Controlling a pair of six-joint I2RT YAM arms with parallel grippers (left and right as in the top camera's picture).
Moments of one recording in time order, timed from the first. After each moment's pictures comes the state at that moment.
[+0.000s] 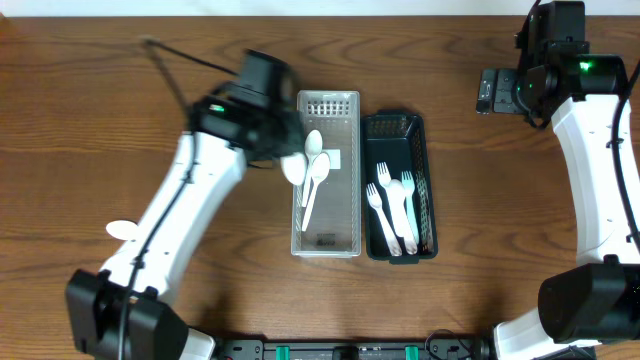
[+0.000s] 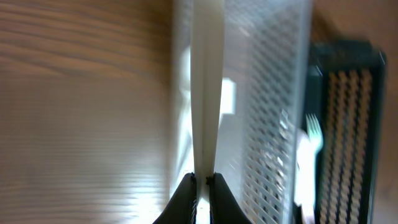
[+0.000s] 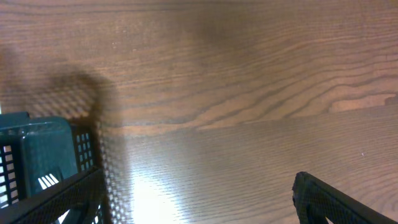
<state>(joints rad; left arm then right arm) -0.41 1.63 1.46 -0.96 0.12 -0.46 0.00 1.72 1.71 -1.09 0.15 0.12</state>
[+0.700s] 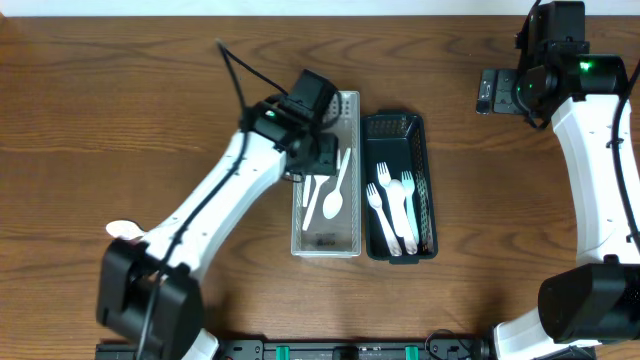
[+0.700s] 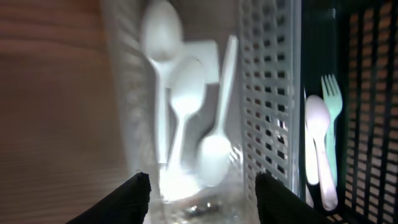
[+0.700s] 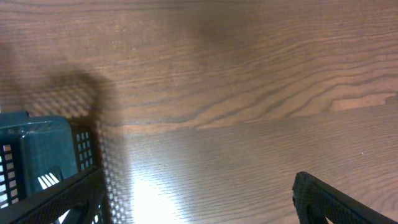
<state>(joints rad) -0.49 1.70 1.45 -0.97 0.08 -0.43 0.00 1.72 1.71 -1.09 0.15 0.12</state>
